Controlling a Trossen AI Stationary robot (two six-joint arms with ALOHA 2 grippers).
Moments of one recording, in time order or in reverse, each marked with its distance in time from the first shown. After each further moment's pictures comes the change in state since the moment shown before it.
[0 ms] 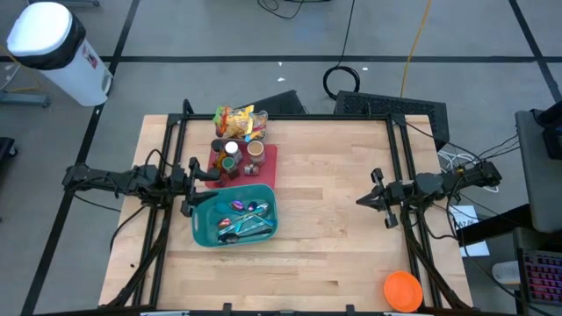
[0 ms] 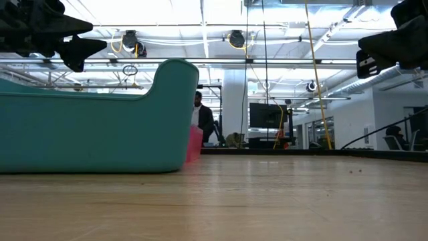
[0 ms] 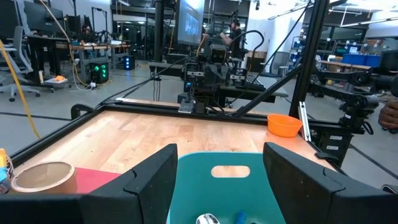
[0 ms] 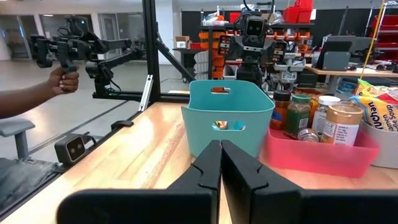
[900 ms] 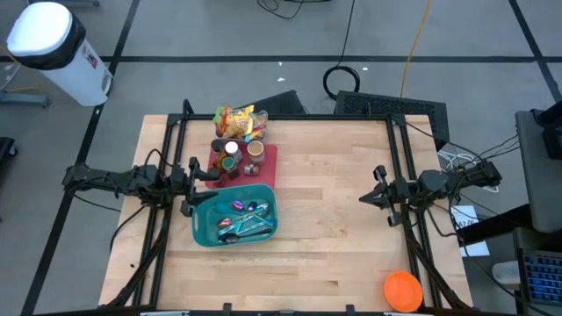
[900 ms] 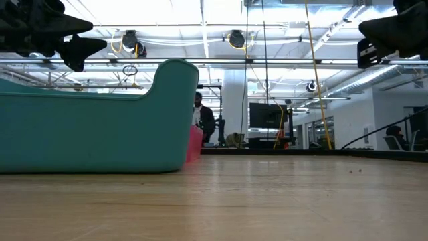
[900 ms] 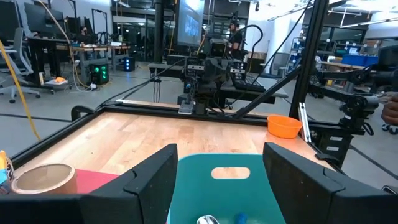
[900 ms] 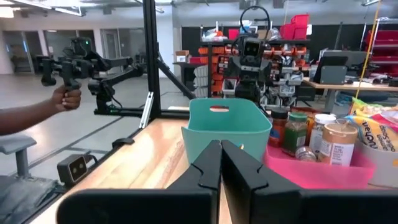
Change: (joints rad) left arm 0.000 0.000 0.000 0.004 0.000 0.003; right arm 0.000 0.003 0.044 0.026 -0.002 -0.004
